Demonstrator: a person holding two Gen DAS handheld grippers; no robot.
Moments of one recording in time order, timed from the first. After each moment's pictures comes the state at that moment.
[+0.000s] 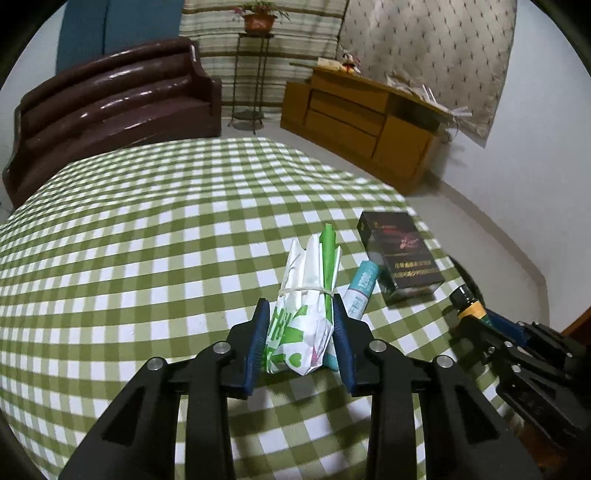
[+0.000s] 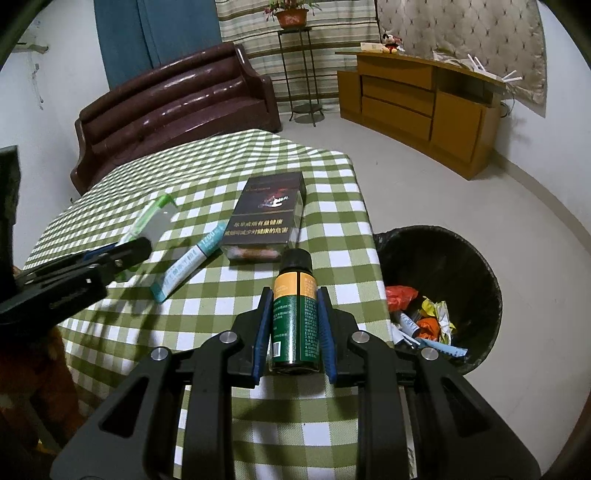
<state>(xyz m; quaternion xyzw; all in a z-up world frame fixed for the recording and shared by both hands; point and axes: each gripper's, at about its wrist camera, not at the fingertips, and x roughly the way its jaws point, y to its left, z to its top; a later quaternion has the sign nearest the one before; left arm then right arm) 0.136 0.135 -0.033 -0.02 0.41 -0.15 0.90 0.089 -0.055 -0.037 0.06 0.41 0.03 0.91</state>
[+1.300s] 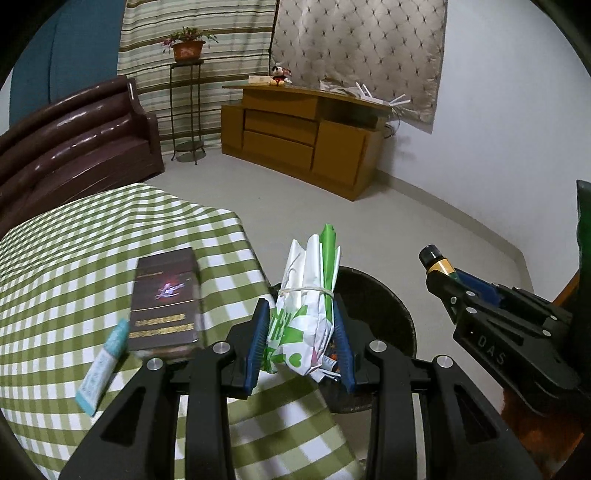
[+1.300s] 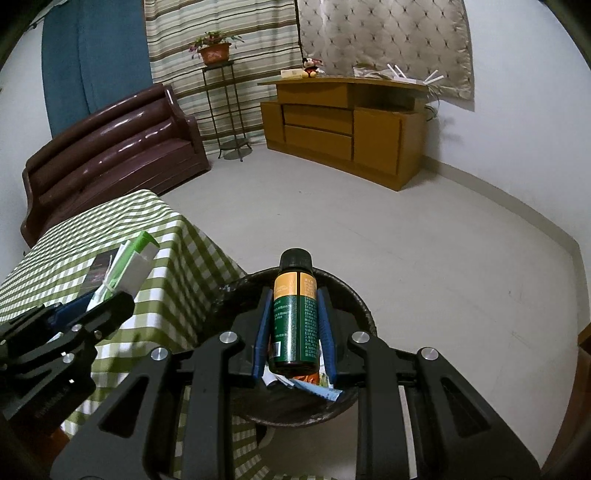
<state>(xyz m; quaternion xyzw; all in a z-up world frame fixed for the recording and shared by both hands) 0.135 -0.058 -0.030 0.03 0.37 -0.23 0.90 0.098 -0.205 -0.033 0.09 0.36 -0.09 0.93</state>
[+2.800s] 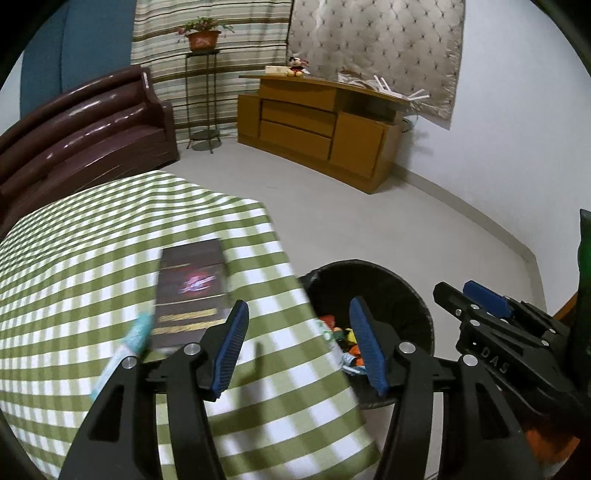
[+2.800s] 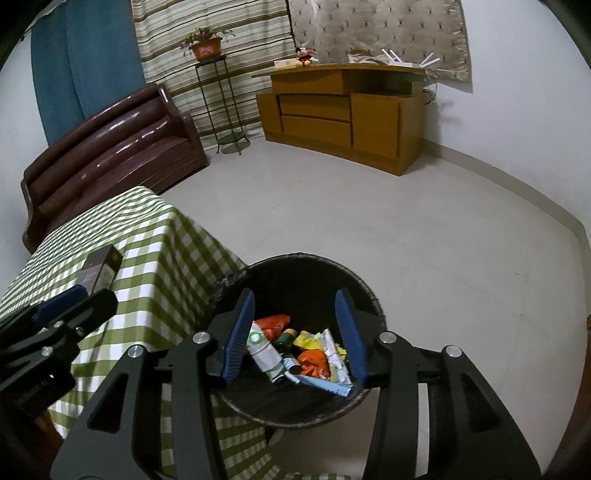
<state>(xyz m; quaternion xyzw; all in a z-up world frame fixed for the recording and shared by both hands) 0.139 -0.033 -0.031 0.03 0.39 -0.19 0.90 0.100 -0.203 -0.049 0.11 0.37 -0.08 0.92</state>
